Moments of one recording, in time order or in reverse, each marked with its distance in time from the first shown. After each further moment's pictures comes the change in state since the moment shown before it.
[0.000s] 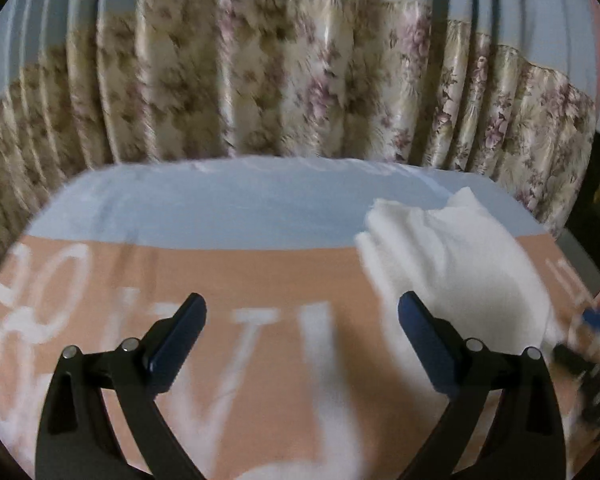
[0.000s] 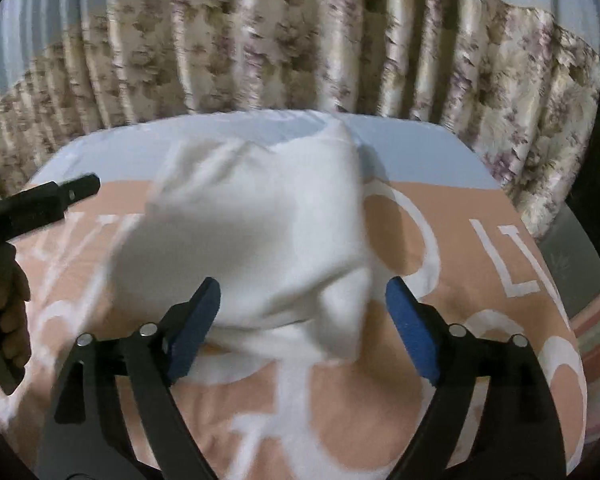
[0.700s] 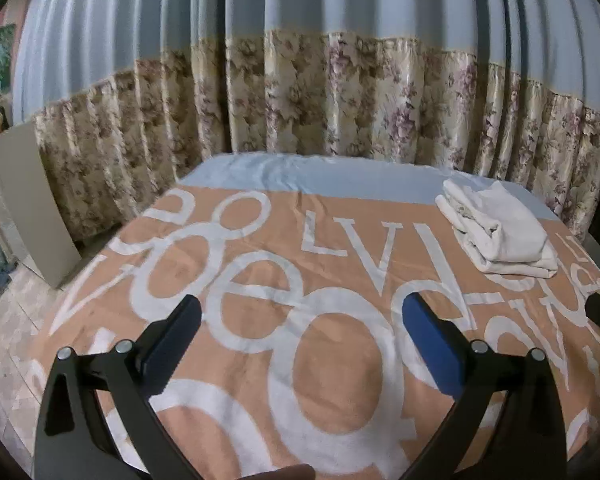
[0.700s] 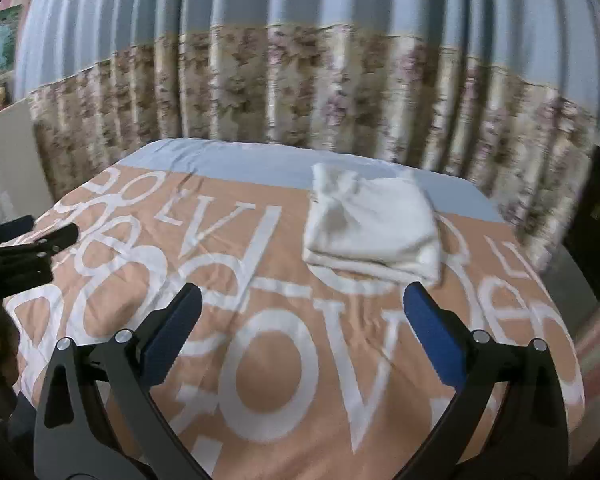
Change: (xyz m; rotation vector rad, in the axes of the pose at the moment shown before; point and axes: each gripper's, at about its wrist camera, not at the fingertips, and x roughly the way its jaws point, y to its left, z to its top) left arm -0.204 0.089 -0.126 -0.086 -0.090 0.211; right arm -0.151 0.123 -0.076 -0.105 -0.166 0.024
